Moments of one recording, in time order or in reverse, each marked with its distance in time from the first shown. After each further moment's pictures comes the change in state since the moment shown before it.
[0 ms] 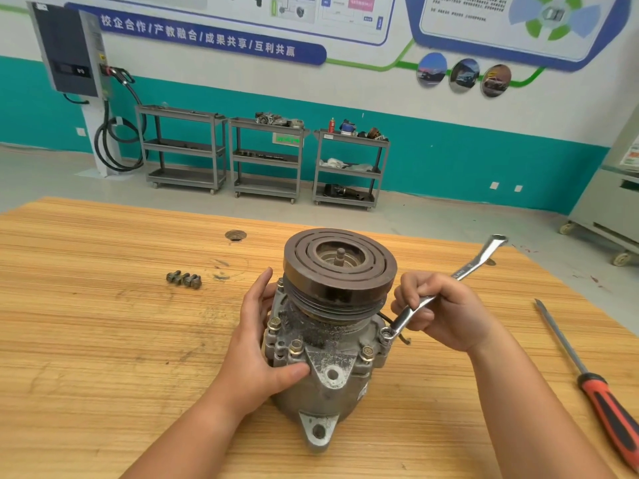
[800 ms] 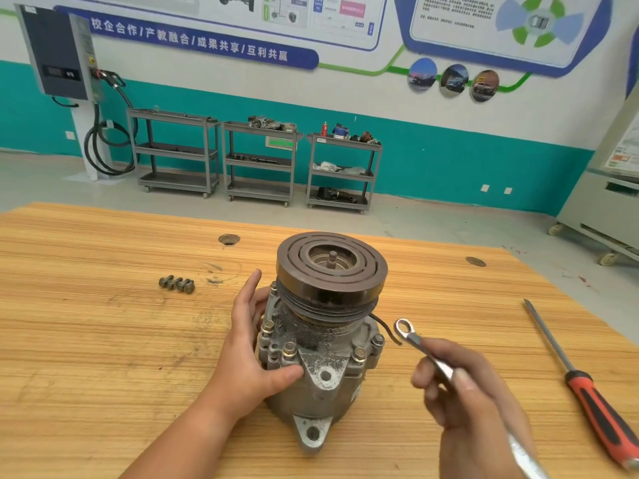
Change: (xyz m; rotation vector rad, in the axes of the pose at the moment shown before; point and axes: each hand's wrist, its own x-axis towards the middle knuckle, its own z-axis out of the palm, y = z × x) left_hand 0.000 -0.001 0.001 -0.051 -0.001 0.008; right_hand -0.077 0.035 0.117 -0.103 0.880 -0.555
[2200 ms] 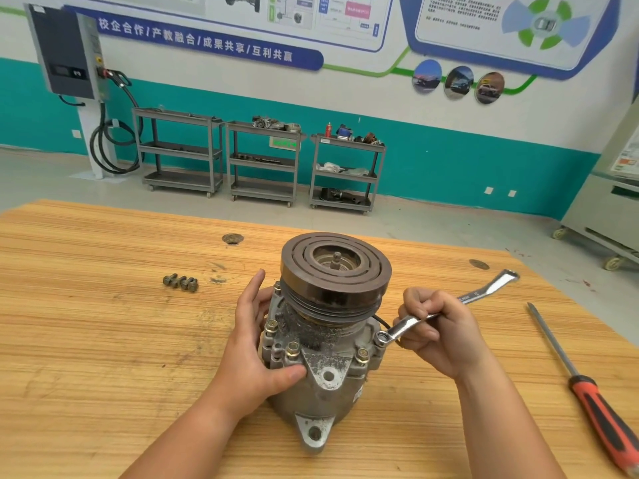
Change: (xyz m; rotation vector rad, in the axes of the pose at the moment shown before) left_hand -0.001 -0.002 0.000 -0.007 0.005 -0.005; right_hand 0.106 0.030 -0.011 0.137 -0.558 0.564
